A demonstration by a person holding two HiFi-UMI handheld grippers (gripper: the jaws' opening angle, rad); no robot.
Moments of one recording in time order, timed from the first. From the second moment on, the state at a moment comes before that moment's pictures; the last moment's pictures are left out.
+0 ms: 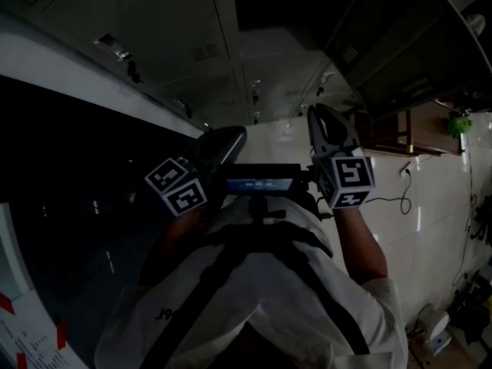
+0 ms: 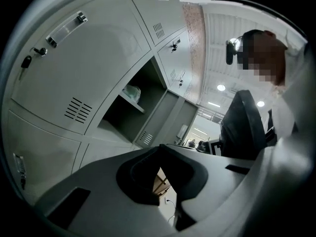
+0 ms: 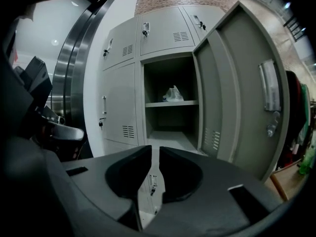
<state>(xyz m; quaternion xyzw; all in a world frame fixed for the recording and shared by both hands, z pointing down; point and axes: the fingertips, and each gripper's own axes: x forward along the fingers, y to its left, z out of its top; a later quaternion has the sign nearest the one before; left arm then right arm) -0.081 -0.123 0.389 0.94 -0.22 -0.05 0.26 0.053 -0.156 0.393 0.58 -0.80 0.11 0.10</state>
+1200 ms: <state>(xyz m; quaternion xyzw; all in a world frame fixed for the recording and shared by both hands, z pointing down) -0.004 0.028 0.407 0.92 -0.27 -0.07 0.28 0.113 -0.004 0.427 0.51 -0.84 0.14 0.12</state>
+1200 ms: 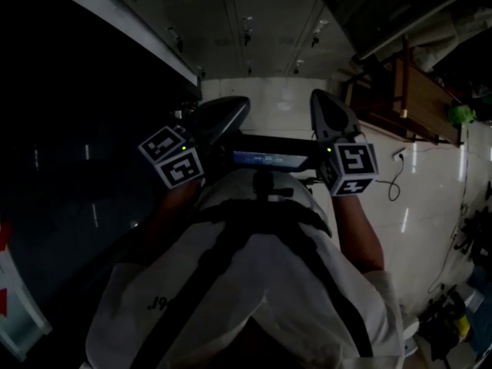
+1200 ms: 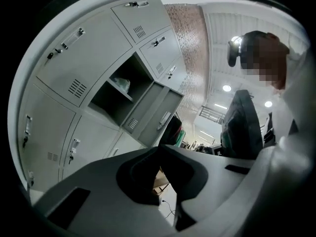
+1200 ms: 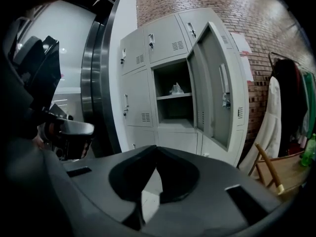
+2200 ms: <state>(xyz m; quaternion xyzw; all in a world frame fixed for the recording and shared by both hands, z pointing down) 0.057 0.153 0.411 0.92 -0.29 -0.07 0.27 0.162 0.103 0.431 0.48 -0.86 0.14 0.10</state>
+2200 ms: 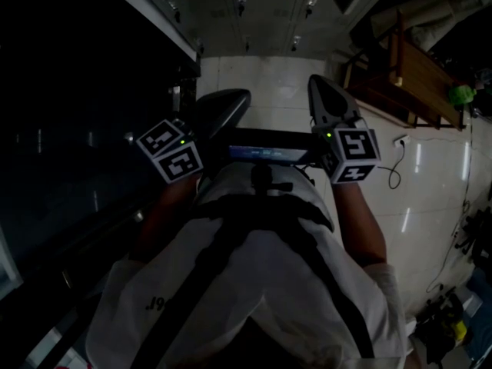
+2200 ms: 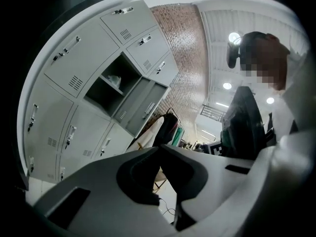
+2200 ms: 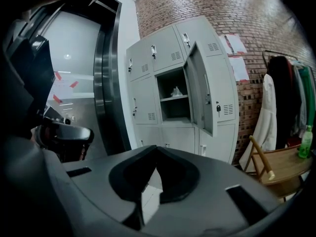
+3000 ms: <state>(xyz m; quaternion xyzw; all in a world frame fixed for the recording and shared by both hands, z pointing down) -0.016 0.153 0.409 0.92 -0.27 -0.07 0.28 0.103 0.112 0.425 0.50 -0.85 0.15 0.11</state>
